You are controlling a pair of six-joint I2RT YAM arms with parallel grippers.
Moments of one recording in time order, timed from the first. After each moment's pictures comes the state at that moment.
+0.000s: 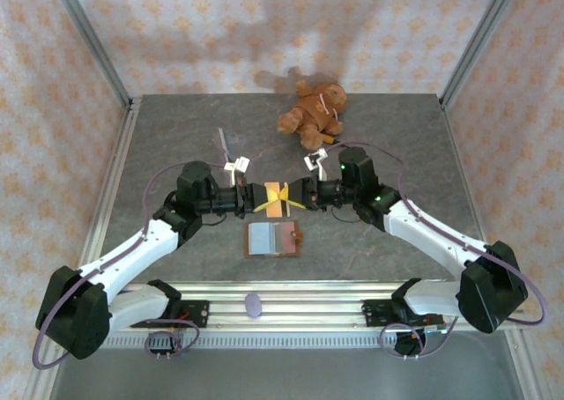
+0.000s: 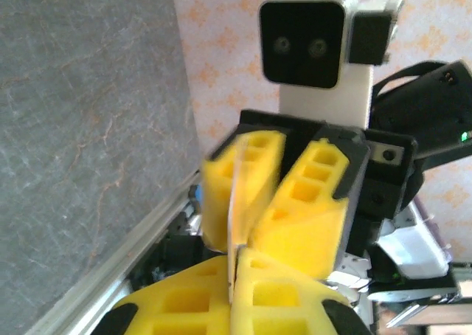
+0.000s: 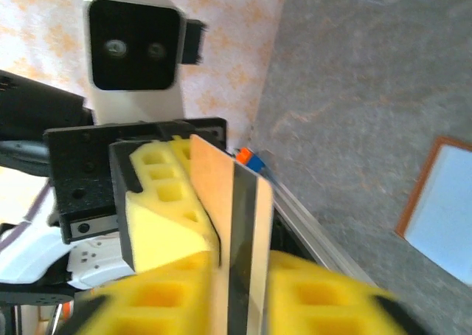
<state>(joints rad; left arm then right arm) -0.43 1.11 0.63 0.20 0.87 -1.18 0.60 1.25 0.84 -0.04 -0.83 0.95</state>
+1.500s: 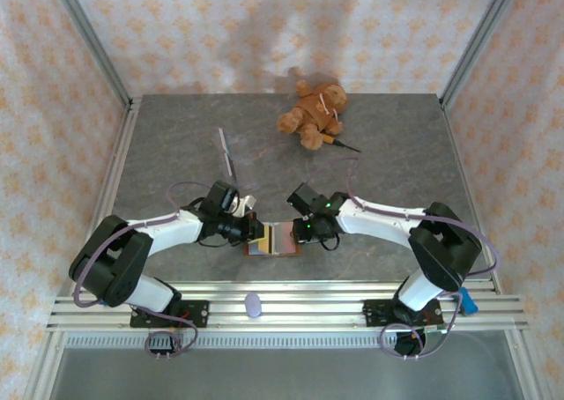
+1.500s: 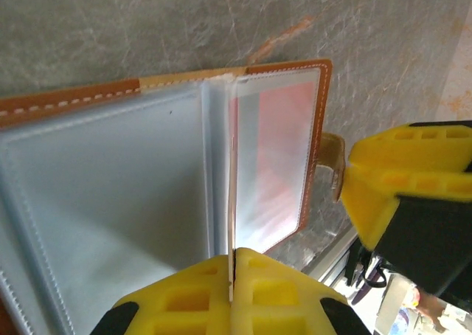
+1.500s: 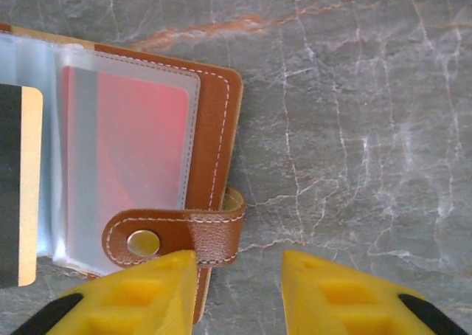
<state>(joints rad) -0.45 1.45 0.57 -0.12 0.66 -0.77 0.87 1.58 0.94 -0.62 -0.06 0.66</state>
